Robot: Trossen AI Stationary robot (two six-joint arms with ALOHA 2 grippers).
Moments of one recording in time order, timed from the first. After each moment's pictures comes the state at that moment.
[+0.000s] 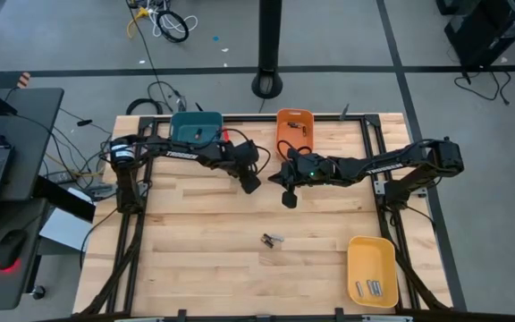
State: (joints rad) left arm 0.27 1.87 1.17 -0.37 -0.03 -0.33; right arm -0.09 1.49 0.75 0.24 0.06 0.03
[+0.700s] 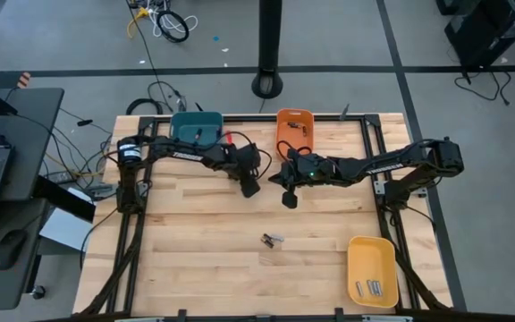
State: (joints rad) left arm 0.26 1.94 1.17 -0.35 0.03 -0.22; right arm -0.09 1.49 0.75 0.23 0.06 0.03
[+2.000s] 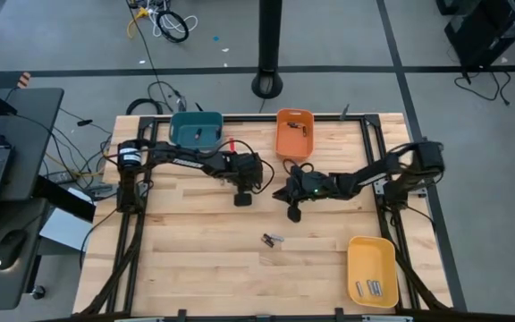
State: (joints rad) left arm 0.17 1.94 1.17 -0.33 0.00 0.20; right arm -0.03 1.68 0.52 0.67 0.04 0.14
